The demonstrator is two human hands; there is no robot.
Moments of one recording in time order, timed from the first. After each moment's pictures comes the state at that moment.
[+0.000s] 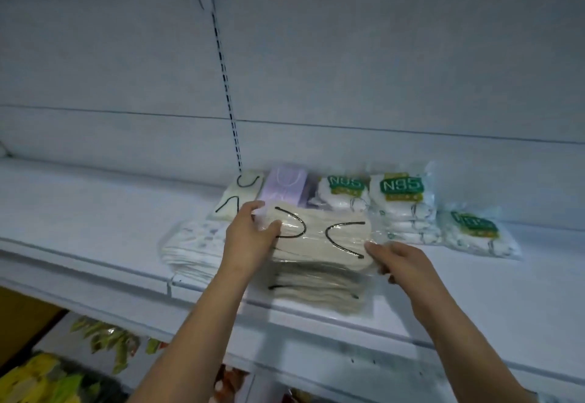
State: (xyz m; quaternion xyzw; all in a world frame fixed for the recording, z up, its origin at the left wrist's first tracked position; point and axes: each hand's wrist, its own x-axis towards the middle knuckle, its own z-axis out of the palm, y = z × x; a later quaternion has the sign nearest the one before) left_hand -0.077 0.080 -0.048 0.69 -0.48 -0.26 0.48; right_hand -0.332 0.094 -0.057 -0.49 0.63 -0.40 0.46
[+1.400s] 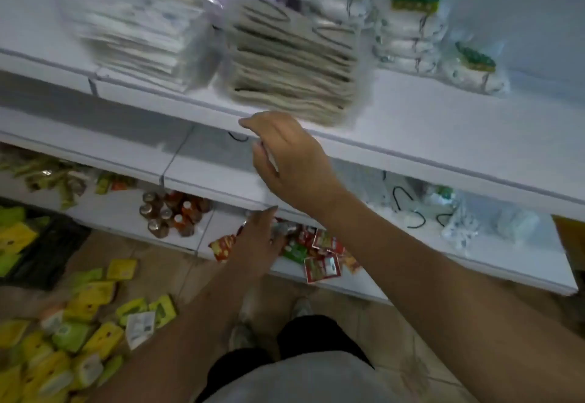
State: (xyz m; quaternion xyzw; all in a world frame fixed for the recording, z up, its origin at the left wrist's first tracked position) left_hand -0.149 0.249 -0.340 0.66 -0.62 -0.35 0.23; right_hand -0.236 0.170 -0.186 -0.87 0.31 -0.37 0.05
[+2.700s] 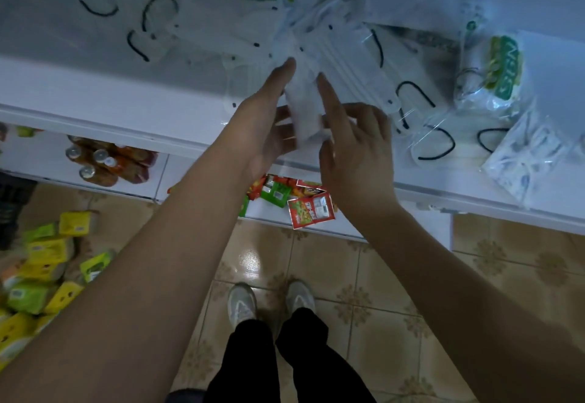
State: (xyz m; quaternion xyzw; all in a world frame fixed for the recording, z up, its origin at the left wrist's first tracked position) left_hand -0.326 0.102 -0.417 0.53 -0.18 -0.71 0.42; right_hand -0.474 0.137 -0.457 -0.79 0.53 -0.29 -0.05
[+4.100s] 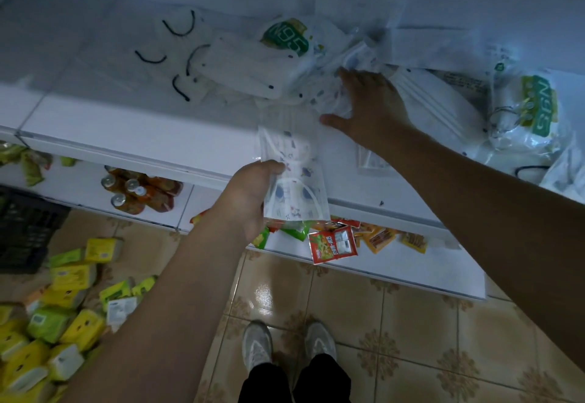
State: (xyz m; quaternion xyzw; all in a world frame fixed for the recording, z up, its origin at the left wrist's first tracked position) left_hand -0.287 0.132 -0.443 0.63 -0.11 -0.67 0.37; right_hand -0.468 -0.008 -0.466 -0.81 0.58 -0.04 0.04
